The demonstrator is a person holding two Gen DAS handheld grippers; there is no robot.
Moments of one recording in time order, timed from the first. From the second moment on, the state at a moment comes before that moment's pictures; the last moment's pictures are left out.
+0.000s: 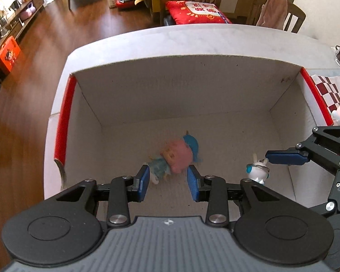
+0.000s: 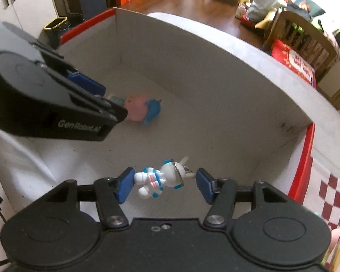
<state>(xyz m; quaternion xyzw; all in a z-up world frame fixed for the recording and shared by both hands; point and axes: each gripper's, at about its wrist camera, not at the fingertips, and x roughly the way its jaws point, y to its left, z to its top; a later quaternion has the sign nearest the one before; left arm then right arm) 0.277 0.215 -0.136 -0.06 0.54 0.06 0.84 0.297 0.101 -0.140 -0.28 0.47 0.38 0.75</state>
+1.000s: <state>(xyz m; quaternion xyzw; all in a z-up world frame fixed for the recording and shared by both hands) 0.236 0.194 -0.089 -0.07 0.49 0.07 0.86 0.268 0.047 -0.072 -0.19 0.42 0.41 0.79</state>
